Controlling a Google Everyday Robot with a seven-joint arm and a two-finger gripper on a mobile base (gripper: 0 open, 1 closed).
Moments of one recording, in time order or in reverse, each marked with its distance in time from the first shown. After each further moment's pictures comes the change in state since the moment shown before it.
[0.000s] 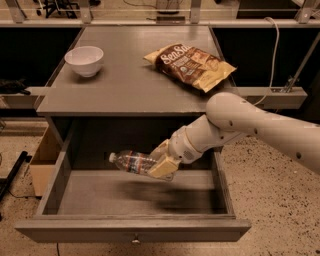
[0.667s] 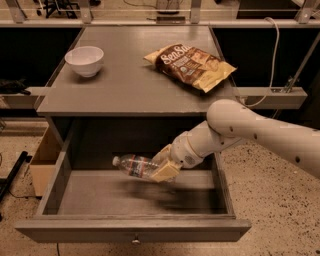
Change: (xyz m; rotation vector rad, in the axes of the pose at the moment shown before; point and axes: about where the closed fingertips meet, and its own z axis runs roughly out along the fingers) arm 0.019 -0.001 0.009 0.001 0.004 0.041
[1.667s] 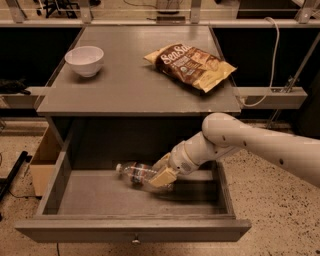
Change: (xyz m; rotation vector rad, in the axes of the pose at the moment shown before) arm 0.037 -0.019 0.041 -0.019 -0.002 0.102
